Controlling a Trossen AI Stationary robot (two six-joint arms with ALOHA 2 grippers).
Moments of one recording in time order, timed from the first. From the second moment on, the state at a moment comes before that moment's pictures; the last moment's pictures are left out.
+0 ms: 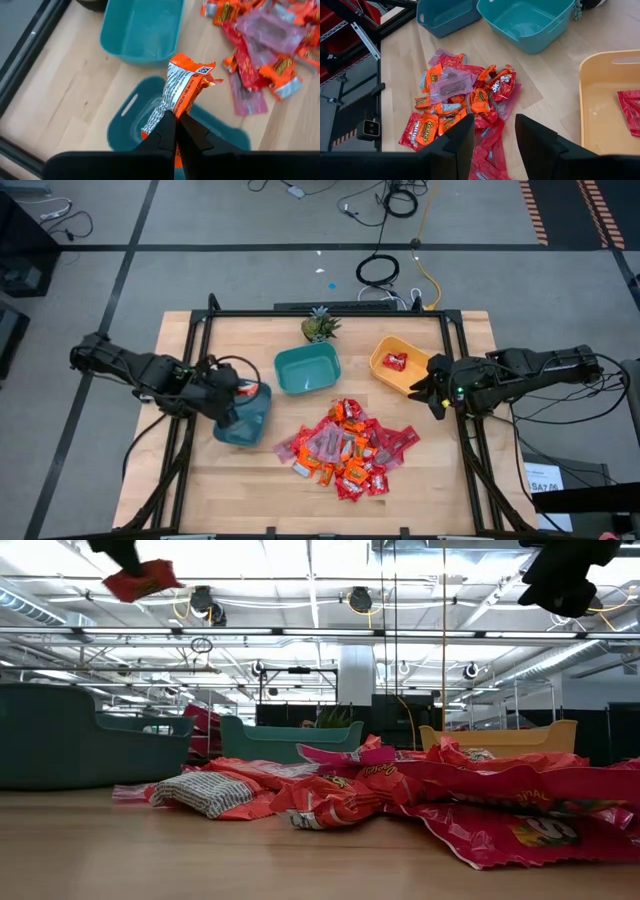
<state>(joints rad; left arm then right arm) -0.39 1.11 1.24 -1.34 -0.43 -0.72 0.19 0.68 0.83 -0.82 0.16 0.67</state>
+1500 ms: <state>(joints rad) -0.41 0.76 0.82 -1.10 -0.43 -0.78 0.19 0.71 0.83 -0.76 0.16 0.69</state>
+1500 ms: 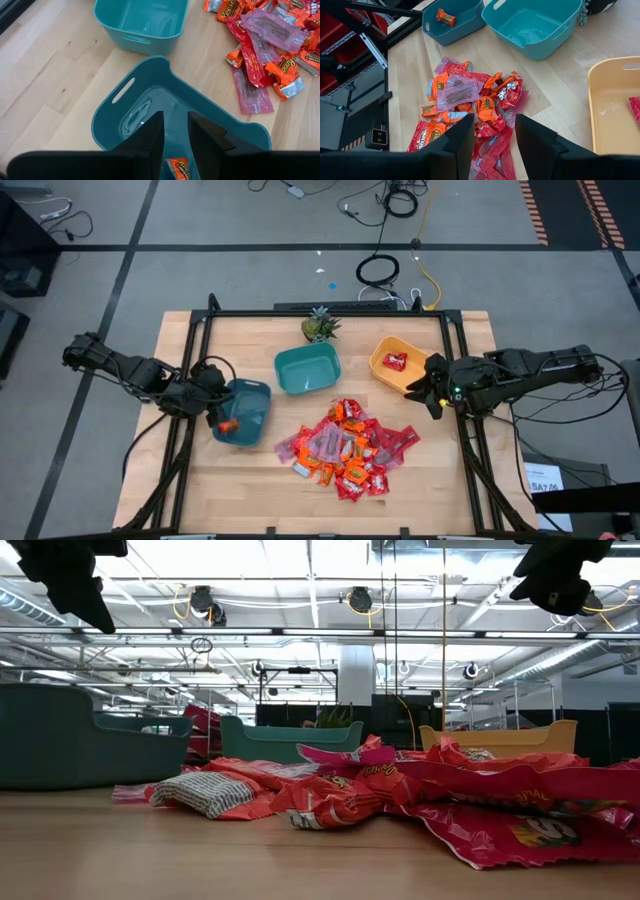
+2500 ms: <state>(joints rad) -0.41 0.76 0.82 -1.10 -0.43 -0.78 0.19 0.71 0.83 -0.76 0.16 0.75</state>
